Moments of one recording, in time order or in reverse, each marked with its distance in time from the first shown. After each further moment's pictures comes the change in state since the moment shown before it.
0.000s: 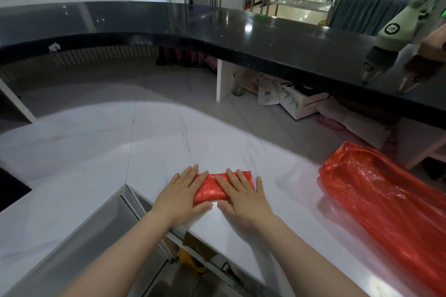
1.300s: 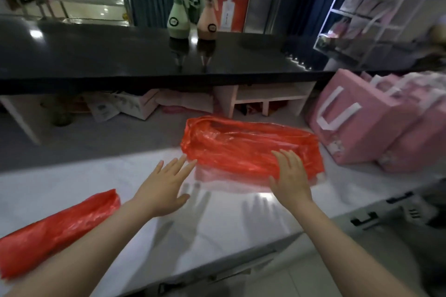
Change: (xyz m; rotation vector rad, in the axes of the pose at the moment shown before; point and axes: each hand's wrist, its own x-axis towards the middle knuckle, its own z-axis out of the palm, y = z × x) left_hand 0.082 0.186 -0.046 0.156 0.025 0.882; right_hand -0.277 0.104 -0.083 -0.039 0.673 1.065
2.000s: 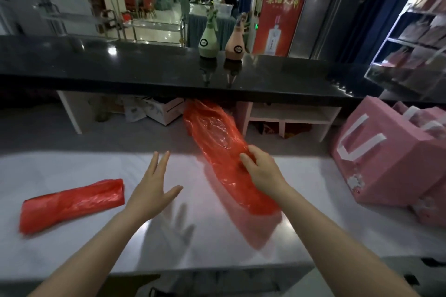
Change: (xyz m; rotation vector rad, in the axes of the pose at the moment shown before) left_hand -0.025 0.042 -0.007 -0.507 0.319 -0.534; right_hand 0.058 -0.051 -0.032 0.618 -0.243 -0.278
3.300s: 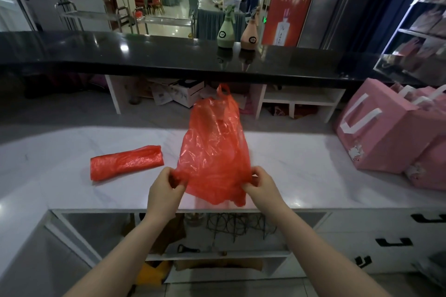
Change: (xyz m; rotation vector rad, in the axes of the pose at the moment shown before) left_hand -0.138 -0.003 -0.019 -0.447 0.245 -0.207; right_hand -0.147 -0.036 0.066 0.381 -0.072 0.269
